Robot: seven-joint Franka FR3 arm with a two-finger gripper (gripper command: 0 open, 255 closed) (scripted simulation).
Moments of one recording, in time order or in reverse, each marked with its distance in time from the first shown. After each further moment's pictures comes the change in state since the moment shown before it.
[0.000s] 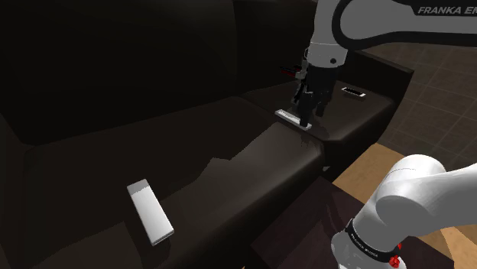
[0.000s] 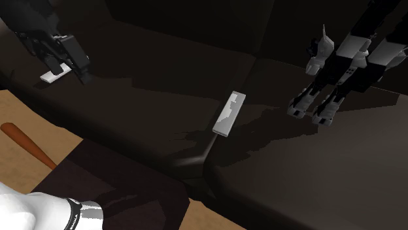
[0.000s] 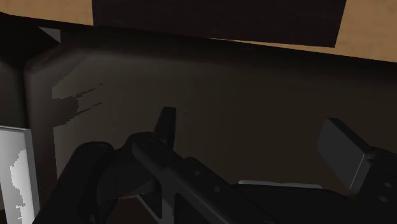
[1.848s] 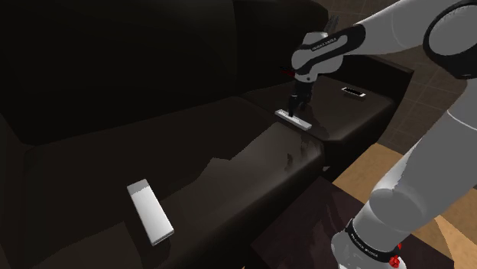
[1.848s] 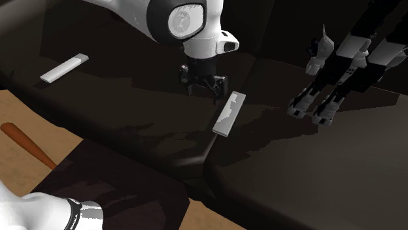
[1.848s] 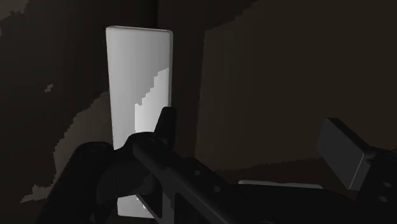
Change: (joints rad) arm -0.155 0.743 -0.359 0.274 -0.074 0.538 -0.417
